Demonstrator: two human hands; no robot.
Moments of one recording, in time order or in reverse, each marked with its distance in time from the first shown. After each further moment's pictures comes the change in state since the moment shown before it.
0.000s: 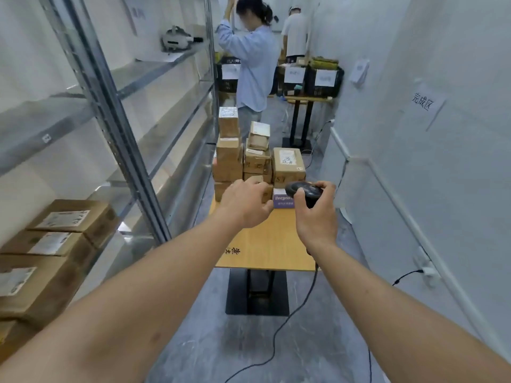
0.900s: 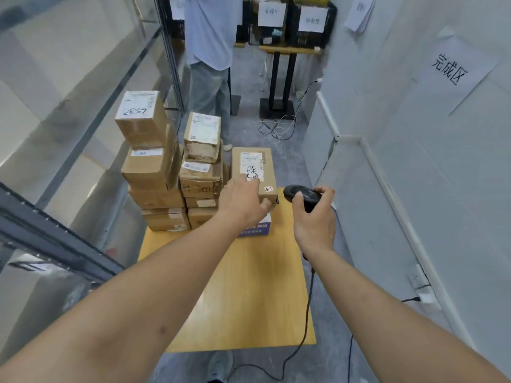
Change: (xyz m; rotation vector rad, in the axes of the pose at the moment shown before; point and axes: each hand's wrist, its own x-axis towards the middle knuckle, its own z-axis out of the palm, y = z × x) left_hand 0.365 0.028 0.144 -0.106 -0.180 -0.139; right_hand 0.322 0.145 0.093 -0.125 -0.025 0.256
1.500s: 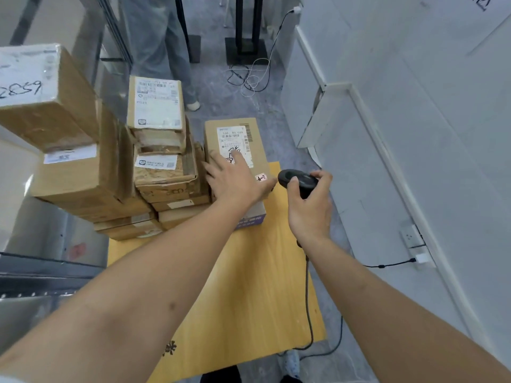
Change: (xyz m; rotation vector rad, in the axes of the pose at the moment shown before) left_hand 0.128 -0.009 0.078 -0.101 -0.089 -0.275; right_hand 0.068 0.035 0.079 -0.054 0.066 0.170
